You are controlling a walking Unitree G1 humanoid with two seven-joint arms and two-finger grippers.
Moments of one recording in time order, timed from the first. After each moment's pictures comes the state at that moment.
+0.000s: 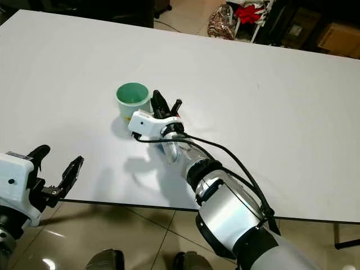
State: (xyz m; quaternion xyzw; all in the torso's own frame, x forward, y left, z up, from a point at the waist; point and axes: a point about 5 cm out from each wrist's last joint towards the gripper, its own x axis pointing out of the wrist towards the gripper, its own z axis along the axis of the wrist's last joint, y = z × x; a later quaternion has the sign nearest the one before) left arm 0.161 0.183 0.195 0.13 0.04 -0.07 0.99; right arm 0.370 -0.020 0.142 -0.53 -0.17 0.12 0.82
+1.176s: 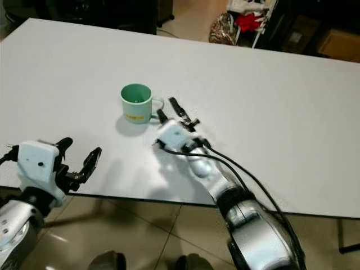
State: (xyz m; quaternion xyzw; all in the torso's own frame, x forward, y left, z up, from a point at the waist) left arm 0.199 0.173 0.175 0.09 0.04 -0.09 0.99; right arm 0.337 -0.076 0.127 -0.24 -0.21 0.19 0.93
